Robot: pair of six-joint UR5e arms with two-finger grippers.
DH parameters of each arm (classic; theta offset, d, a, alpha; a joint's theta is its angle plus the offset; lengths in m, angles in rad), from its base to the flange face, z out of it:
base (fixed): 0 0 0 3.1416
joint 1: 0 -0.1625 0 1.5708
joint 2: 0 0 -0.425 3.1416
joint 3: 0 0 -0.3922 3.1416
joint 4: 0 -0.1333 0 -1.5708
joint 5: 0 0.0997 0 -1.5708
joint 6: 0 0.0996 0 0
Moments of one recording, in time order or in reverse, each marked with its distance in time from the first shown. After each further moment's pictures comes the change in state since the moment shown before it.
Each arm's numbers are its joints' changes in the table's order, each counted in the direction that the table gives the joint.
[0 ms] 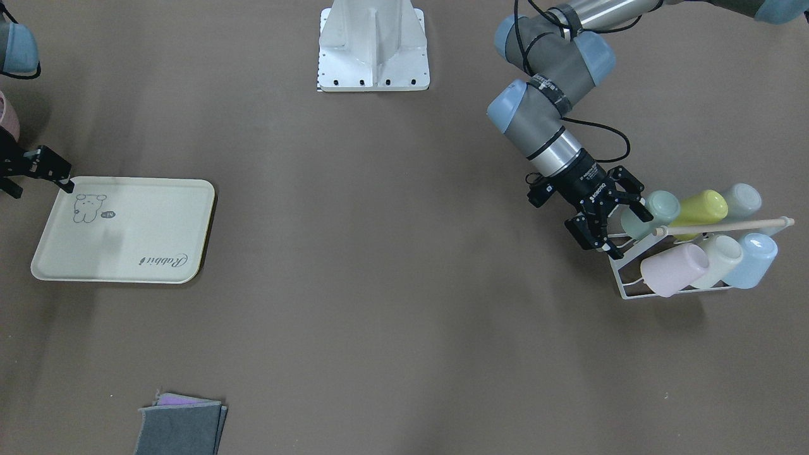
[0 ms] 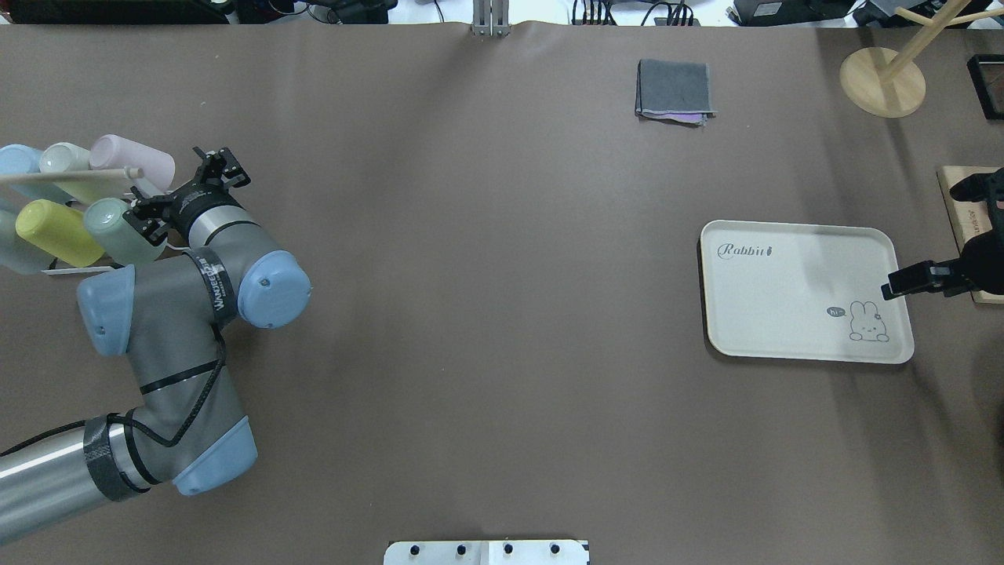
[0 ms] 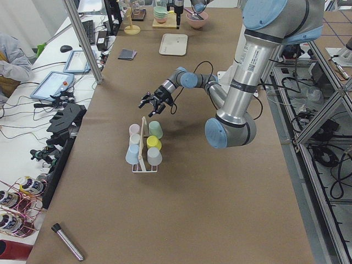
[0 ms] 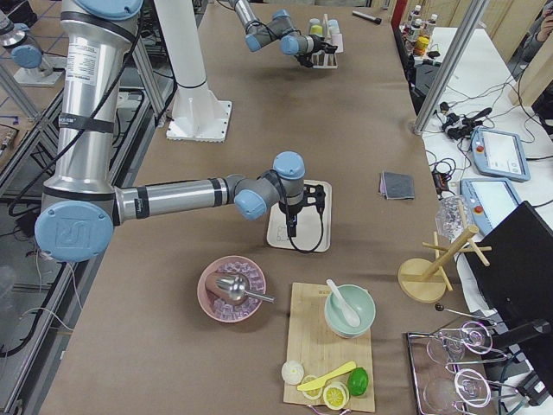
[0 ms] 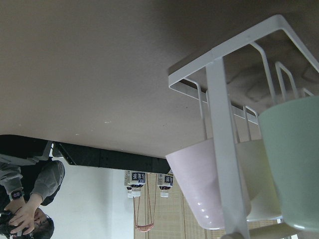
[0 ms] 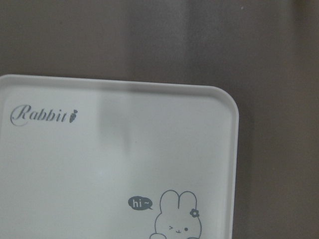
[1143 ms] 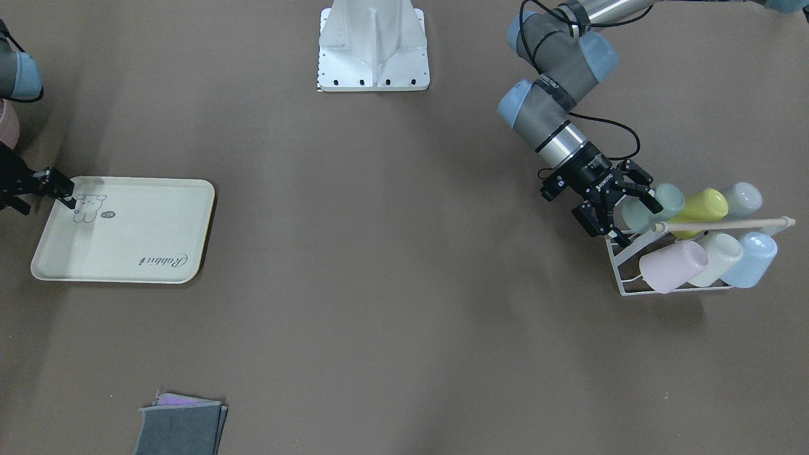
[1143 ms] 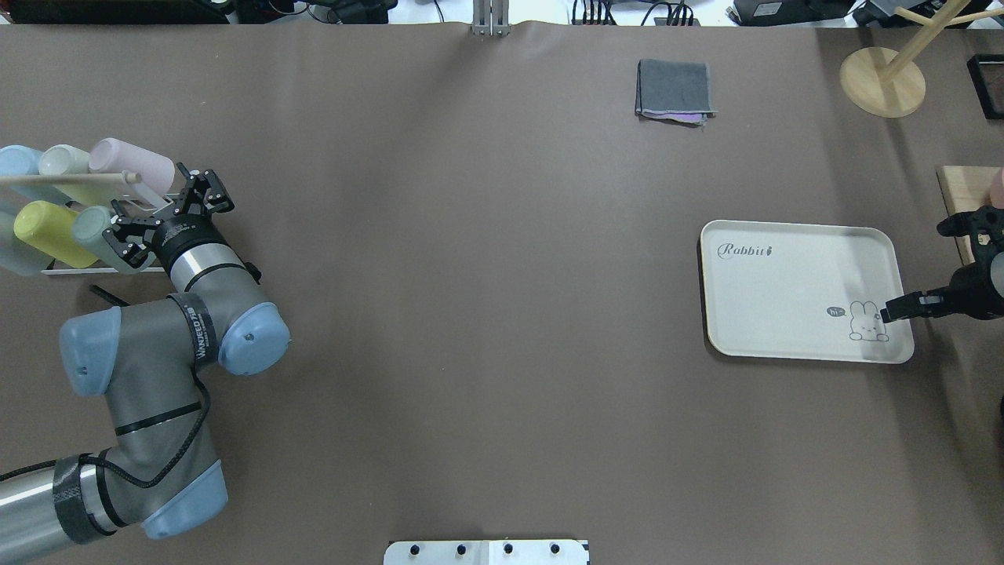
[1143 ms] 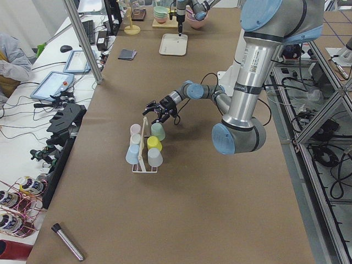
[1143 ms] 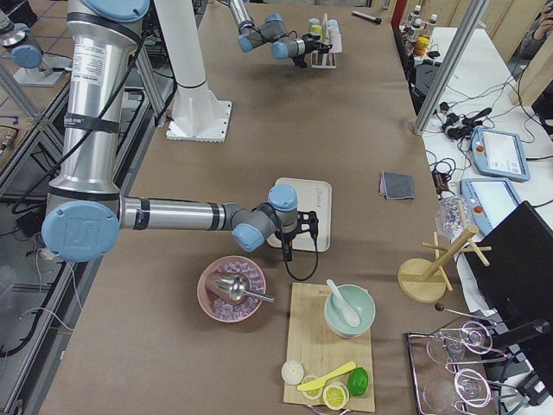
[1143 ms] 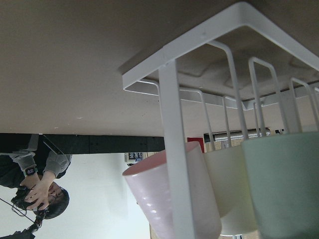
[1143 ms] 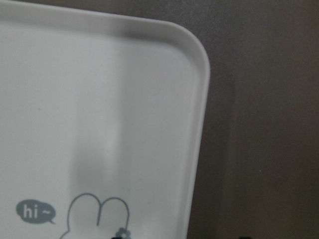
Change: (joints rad) left arm -0.061 -0.087 -0.055 -0.050 0.156 -0.094; right arm 0.054 -0.008 -0.174 -0.173 -0.039 0.008
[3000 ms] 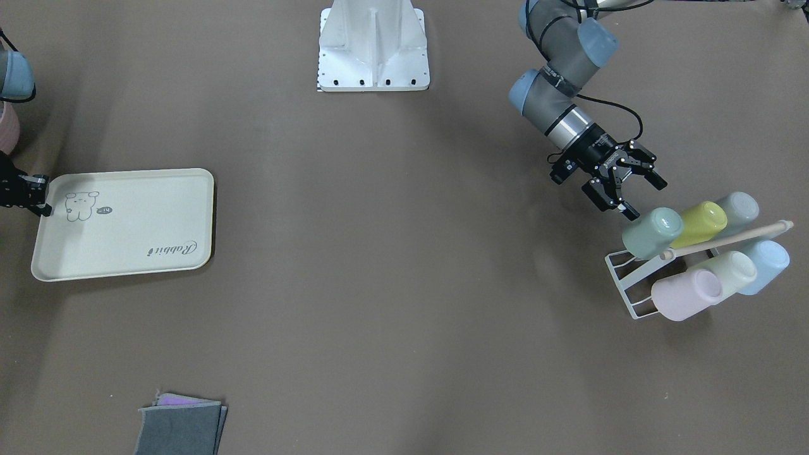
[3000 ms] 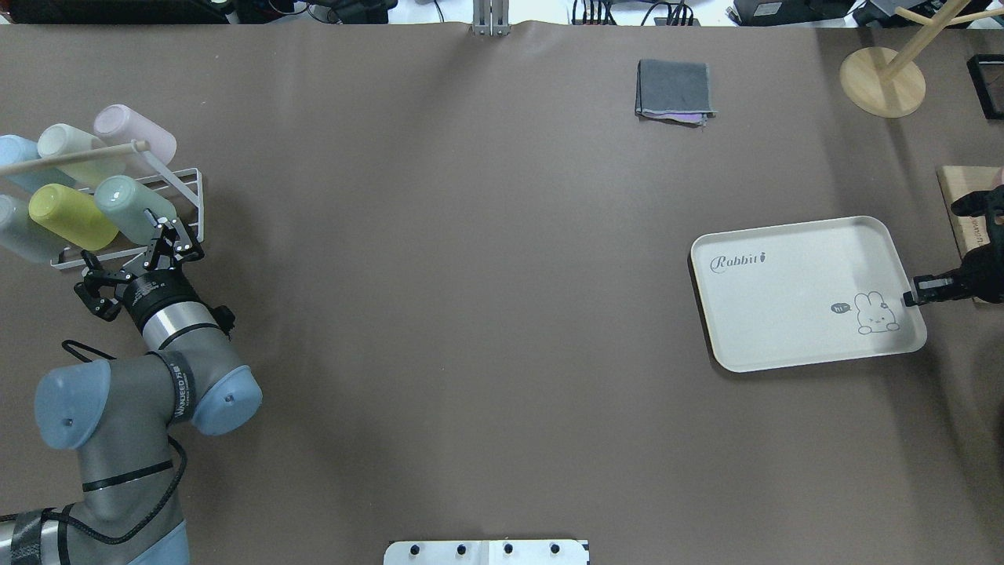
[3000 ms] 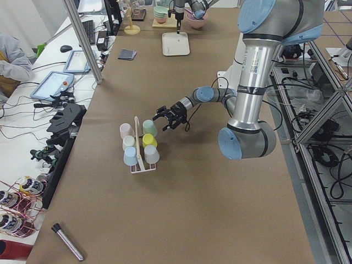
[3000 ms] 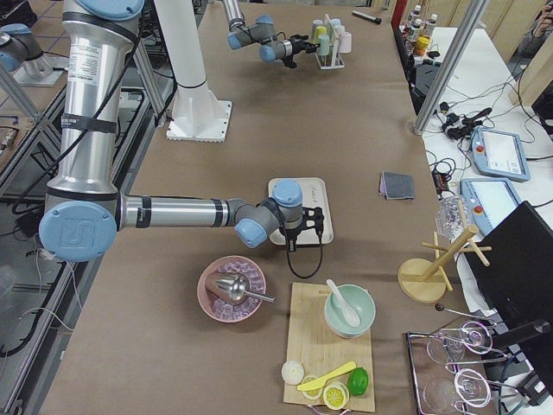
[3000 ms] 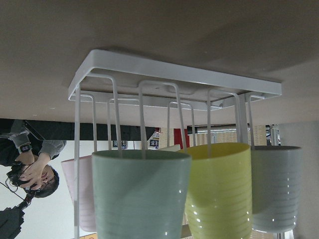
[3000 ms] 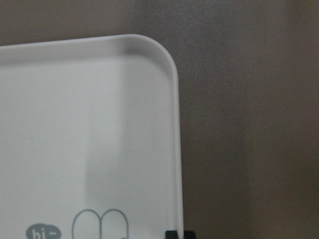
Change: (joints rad) left arm -0.098 -0.110 -0.021 -0.152 0.035 -0.307; right arm -0.057 -0.012 0.041 0.044 0.038 0.003
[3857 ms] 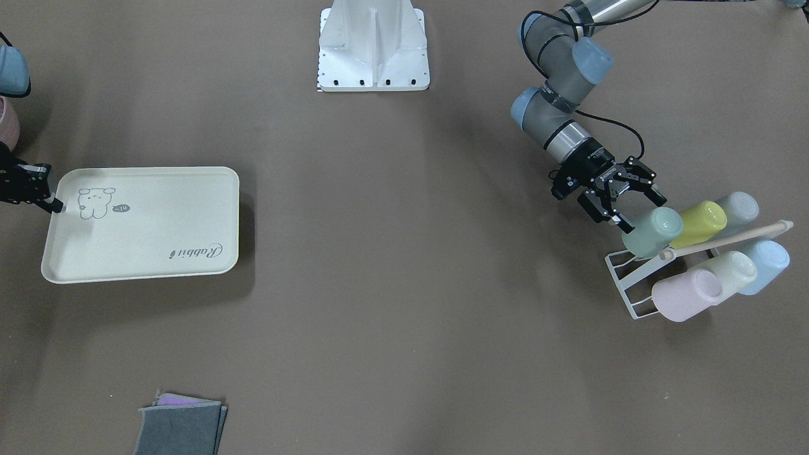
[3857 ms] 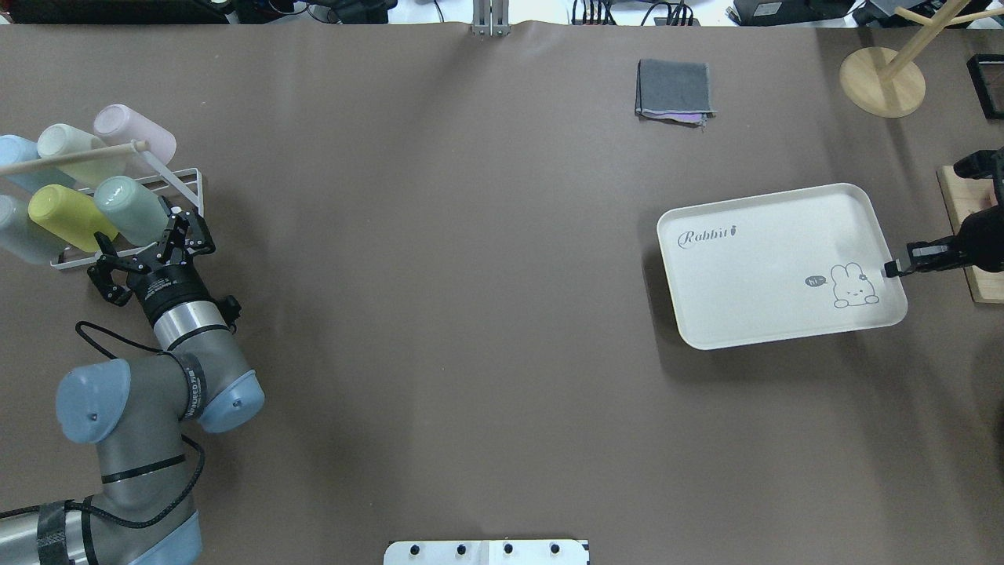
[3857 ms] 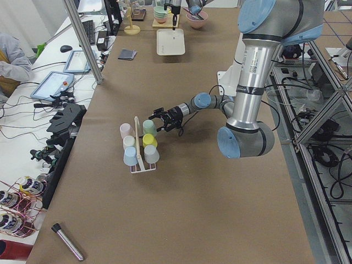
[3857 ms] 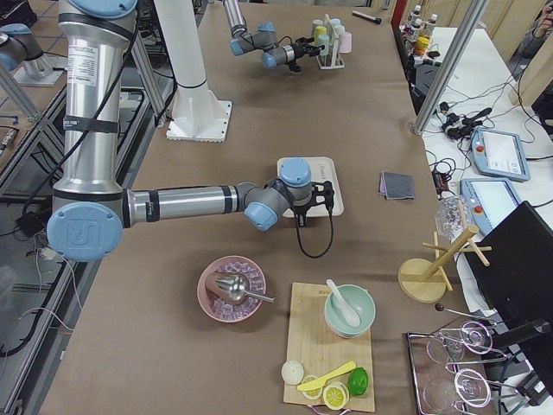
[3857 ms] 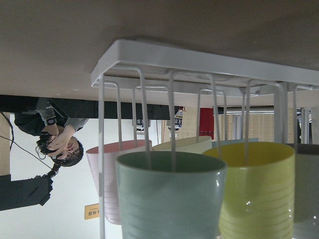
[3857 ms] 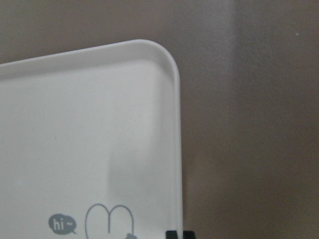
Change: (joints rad) left arm 0.001 0.023 0.111 0.008 0.179 -0.102; right arm -0.063 -0.075 0.081 -0.012 0.117 0.080
